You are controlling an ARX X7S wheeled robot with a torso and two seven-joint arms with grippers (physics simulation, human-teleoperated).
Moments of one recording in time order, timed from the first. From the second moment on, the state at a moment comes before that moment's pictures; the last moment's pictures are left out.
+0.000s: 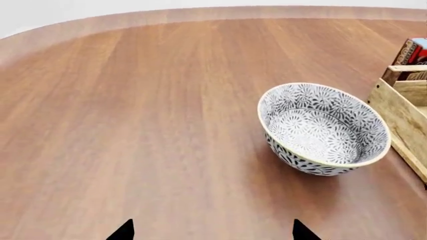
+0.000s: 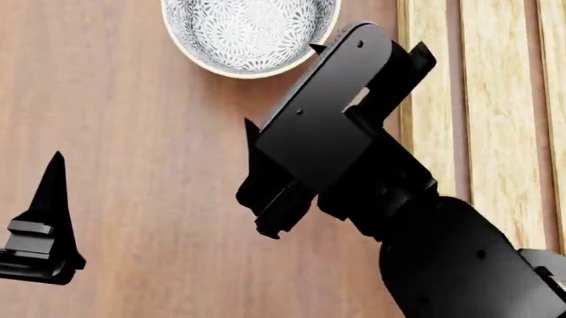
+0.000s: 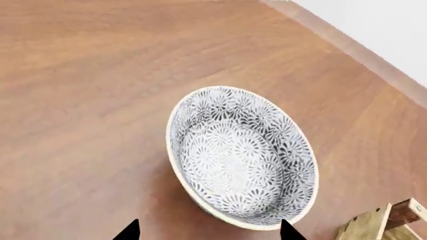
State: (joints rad) left arm -0.34 -0.41 0.01 0.89 -0.64 -0.85 -0.40; right arm 1.06 0.65 -0.69 -0.47 0.41 0.81 -0.06
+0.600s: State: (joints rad) left arm -0.30 -0.44 0.01 0.87 -0.62 -0.79 -0.38; right arm 1.28 0.55 -1.03 0.05 0.10 0.49 -0.30
